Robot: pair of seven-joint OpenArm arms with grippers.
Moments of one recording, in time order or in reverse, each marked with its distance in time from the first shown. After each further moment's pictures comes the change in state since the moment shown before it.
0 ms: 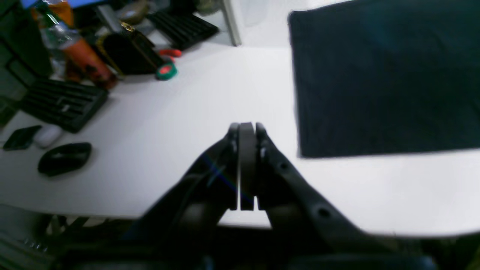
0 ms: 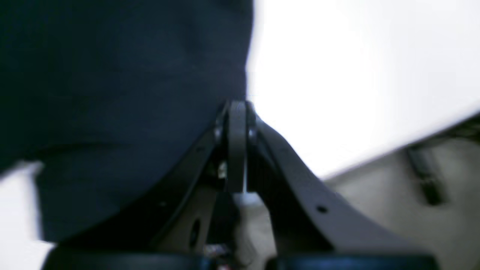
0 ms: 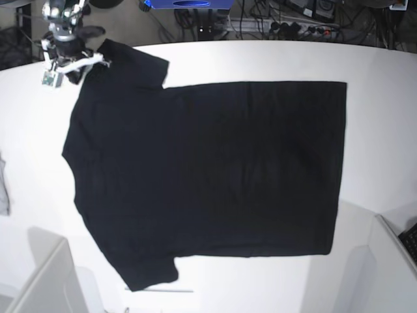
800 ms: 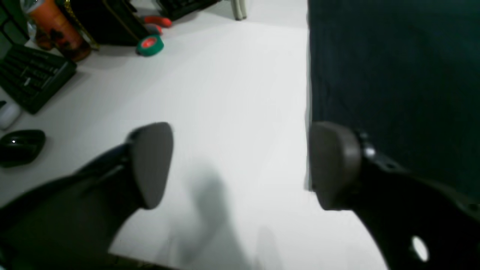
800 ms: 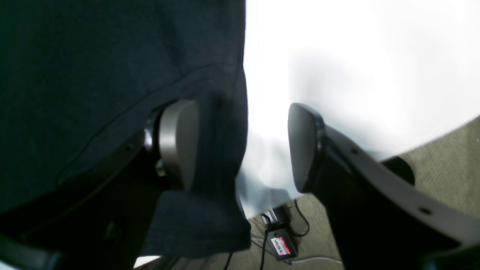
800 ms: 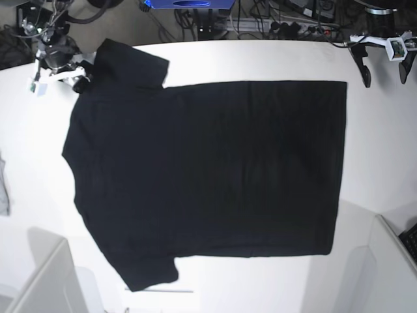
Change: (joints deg) left arm -17.5 -2.4 0.2 -1.7 -0.4 -0.3 23.8; right arm 6.2 4.4 7.1 -7.2 16.4 -0.5 -11.3
